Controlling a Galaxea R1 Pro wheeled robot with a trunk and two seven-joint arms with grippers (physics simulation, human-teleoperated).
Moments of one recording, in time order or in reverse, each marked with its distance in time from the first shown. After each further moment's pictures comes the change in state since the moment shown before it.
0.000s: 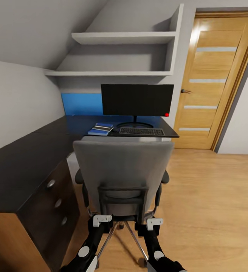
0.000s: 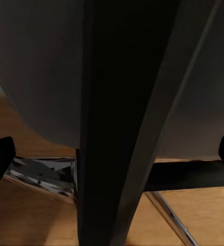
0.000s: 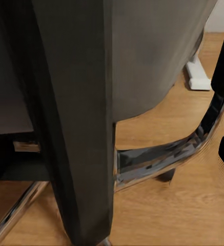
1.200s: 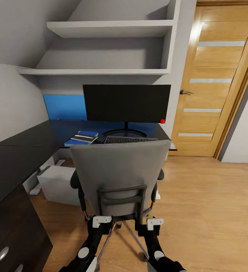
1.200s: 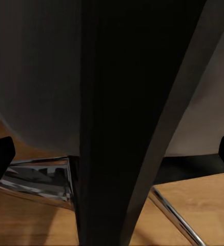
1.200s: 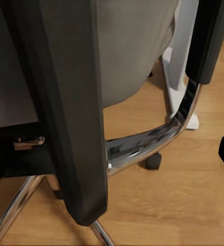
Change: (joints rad) left arm 0.000 0.000 0.004 0.015 0.005 -0.001 0.000; right arm 0.000 -0.002 -0.002 0.000 -0.001 0.000 0.000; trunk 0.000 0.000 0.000
